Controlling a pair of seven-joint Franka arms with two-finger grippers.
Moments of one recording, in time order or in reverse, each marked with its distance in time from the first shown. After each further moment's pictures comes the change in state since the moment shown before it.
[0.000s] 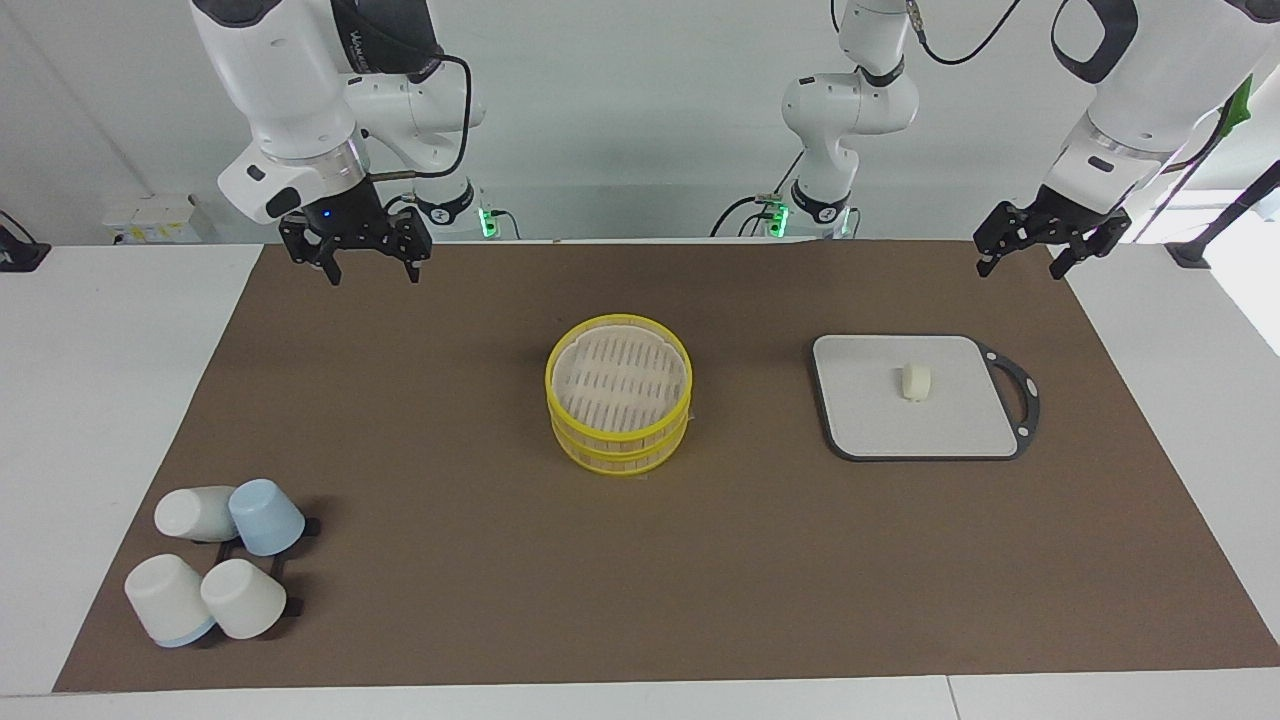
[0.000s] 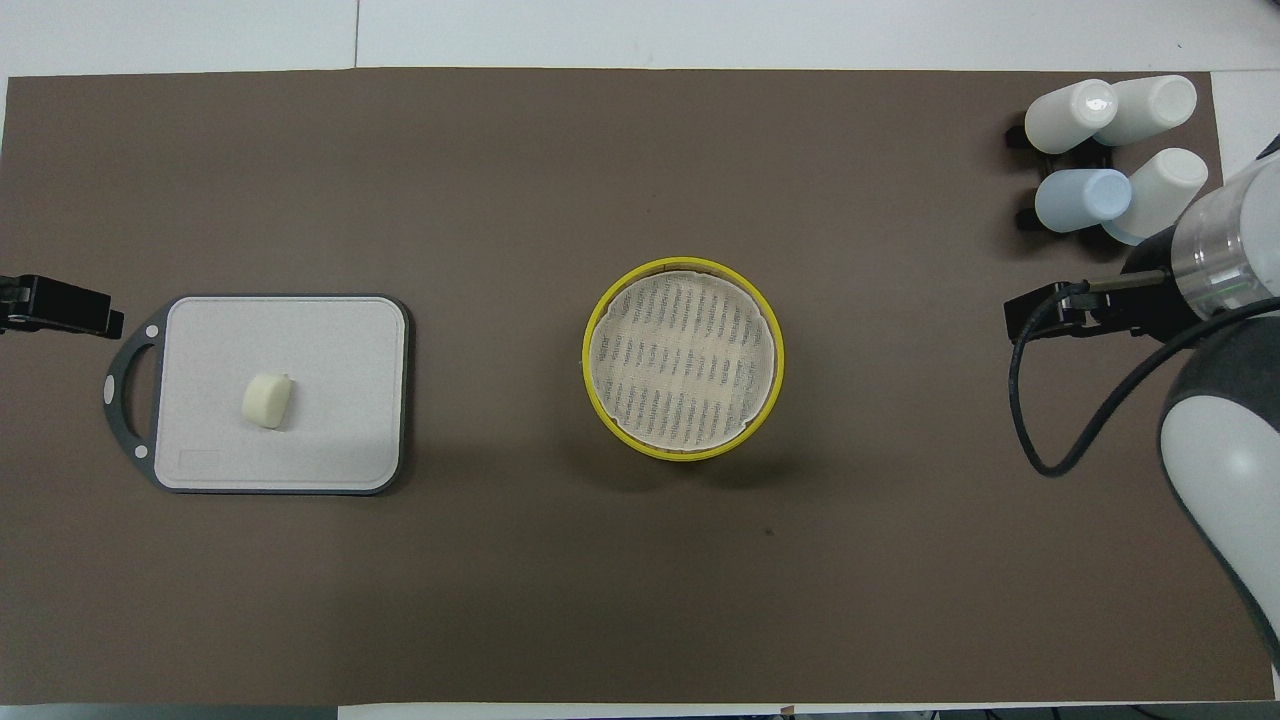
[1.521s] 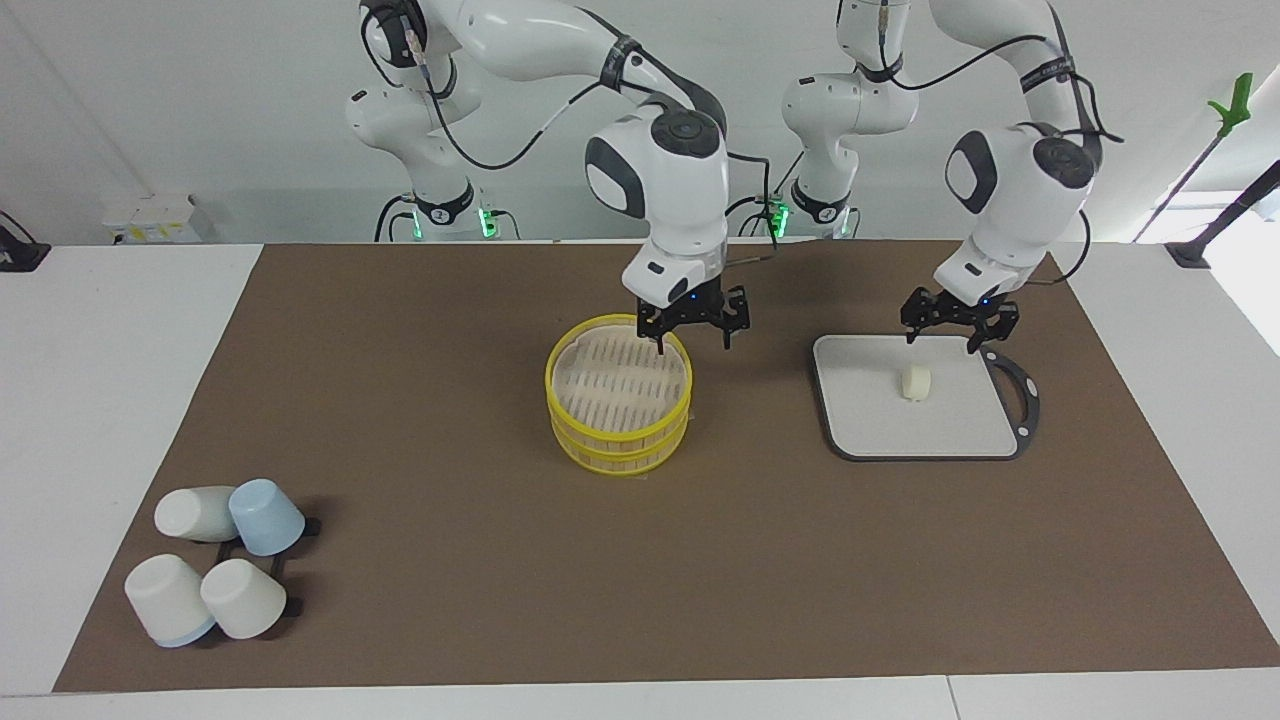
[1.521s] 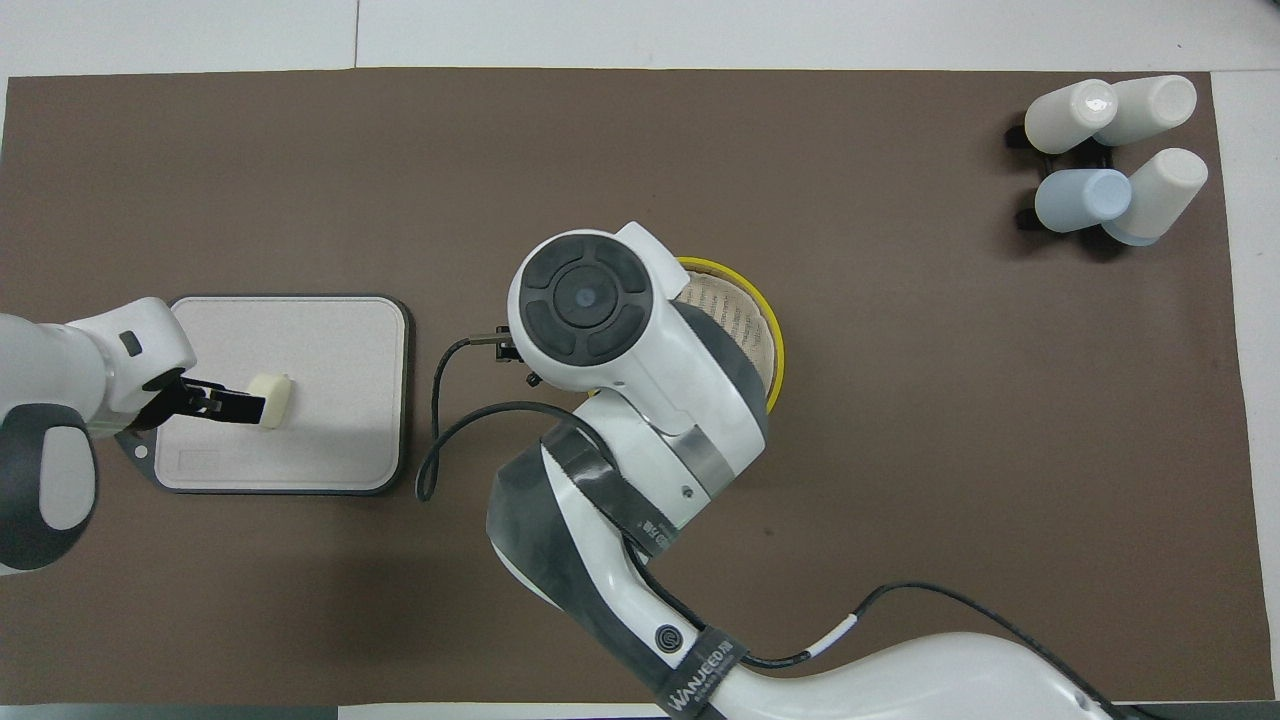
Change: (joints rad) left arm 0.002 -0.027 0.007 -0.785 0.001 0.821 0.219; right arm 0.573 0.520 0.021 0.168 -0.053 0.472 0.618
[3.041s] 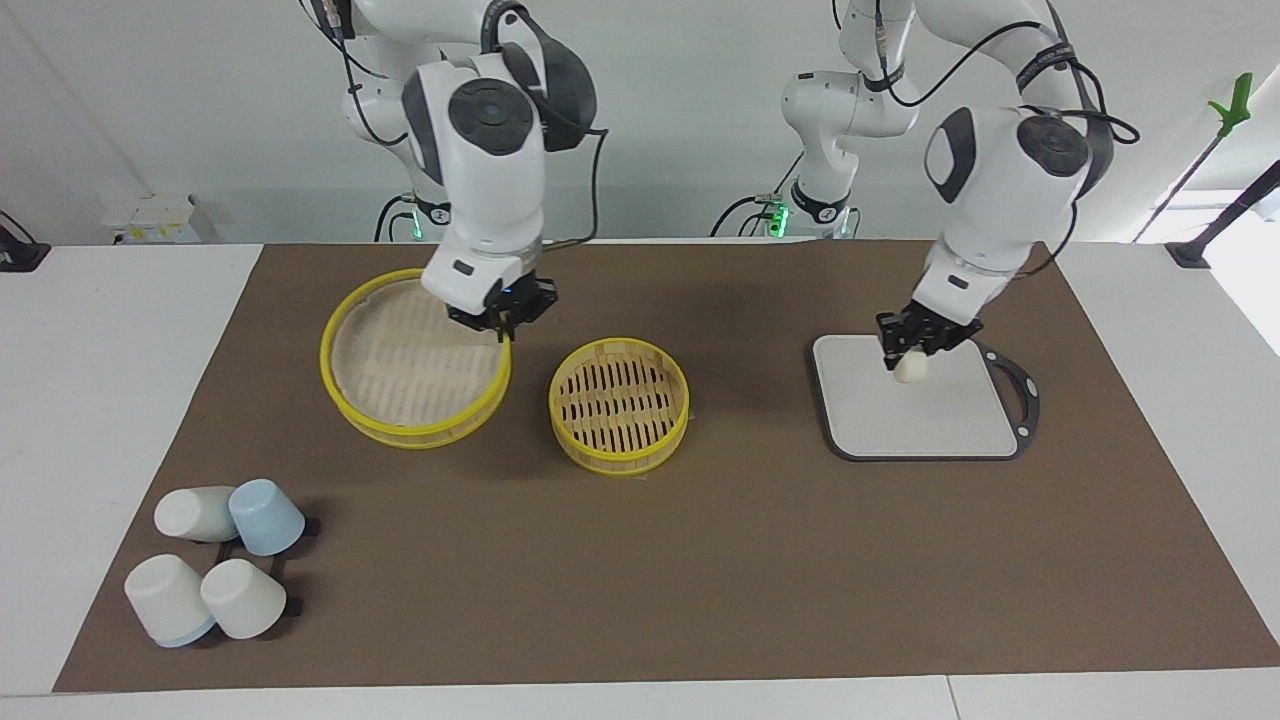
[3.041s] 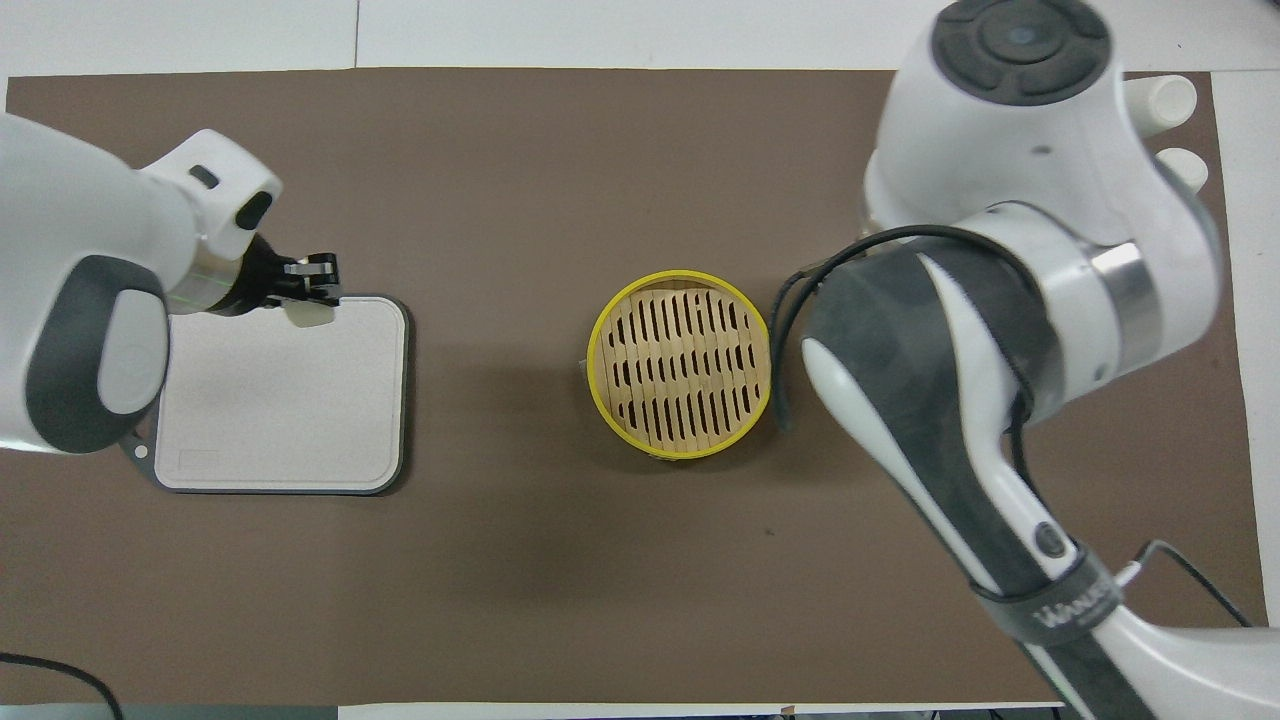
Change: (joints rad) left arm -0.266 0.133 -0.016 0.608 -0.067 -0.450 -0.673; right arm -0.364 -0.213 -0.026 0.094 -0.019 -0.567 -0.676
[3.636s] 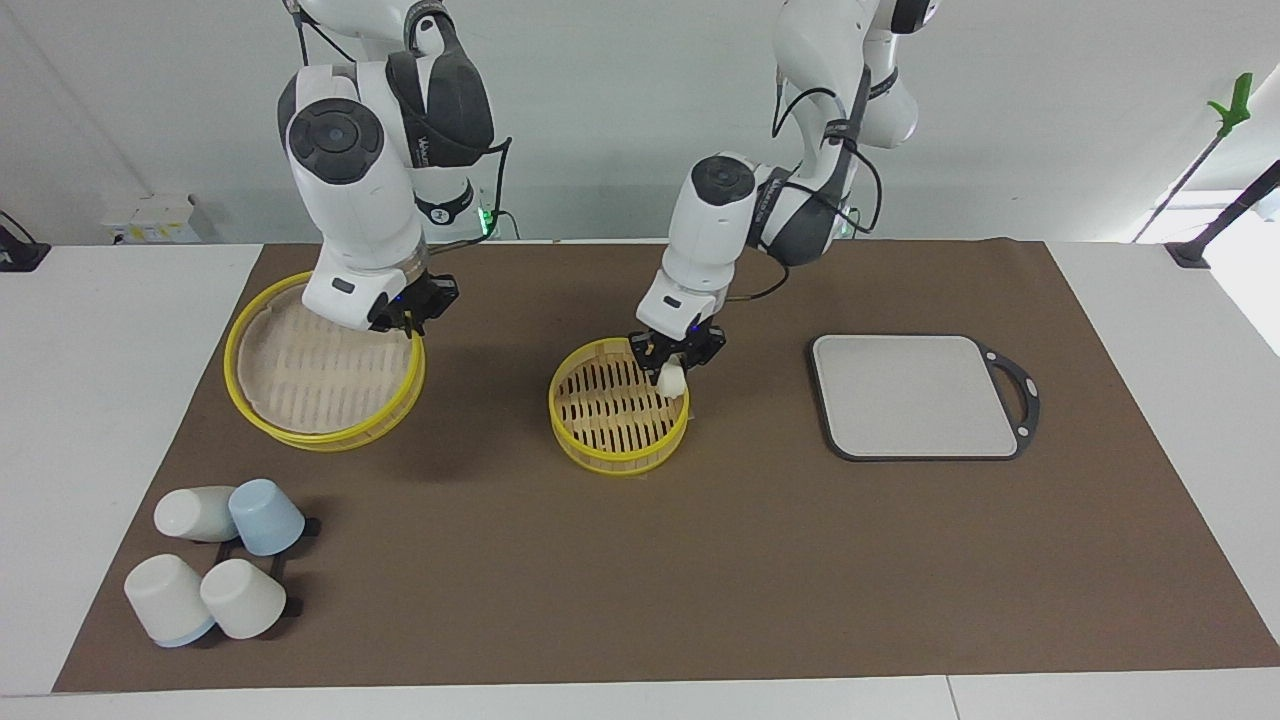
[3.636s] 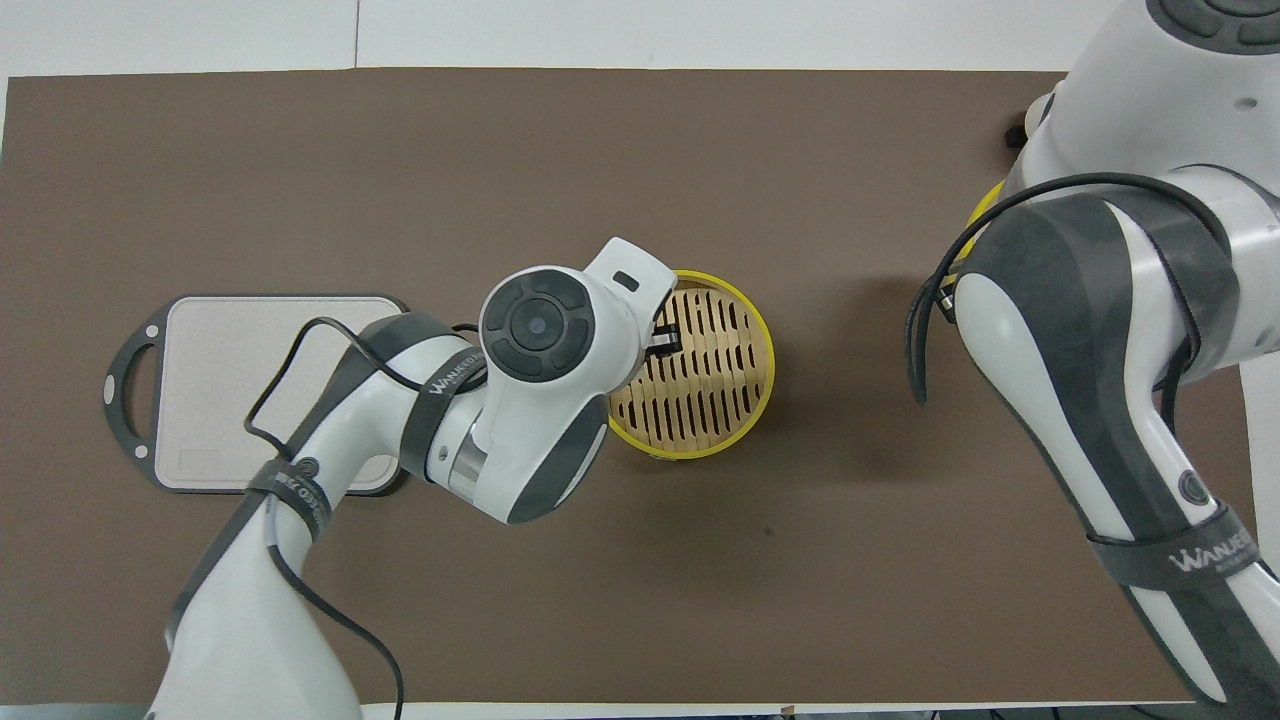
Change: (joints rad) left arm -0.428 0.231 -0.005 -0.049 -0.041 0.340 -0.420; right arm -0.118 -0.040 0.008 -0.080 -0.001 -0.023 -0.186
